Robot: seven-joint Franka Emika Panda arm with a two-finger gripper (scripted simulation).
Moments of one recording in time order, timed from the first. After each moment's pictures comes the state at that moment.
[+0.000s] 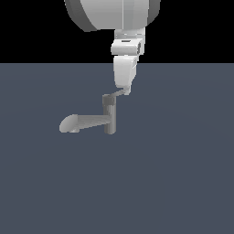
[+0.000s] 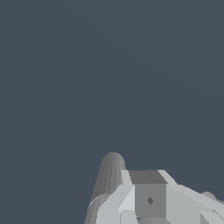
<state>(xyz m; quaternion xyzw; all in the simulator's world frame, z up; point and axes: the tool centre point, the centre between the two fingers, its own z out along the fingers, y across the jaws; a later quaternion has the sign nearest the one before) 0.001 -0.035 0.198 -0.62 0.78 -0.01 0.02</state>
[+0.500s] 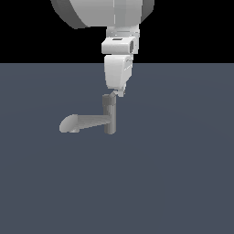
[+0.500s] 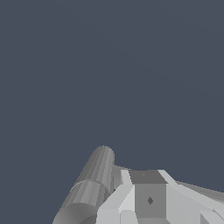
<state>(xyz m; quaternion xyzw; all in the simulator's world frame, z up) -0.019 -0.015 0.199 -0.62 0.79 -0.01 0.02</state>
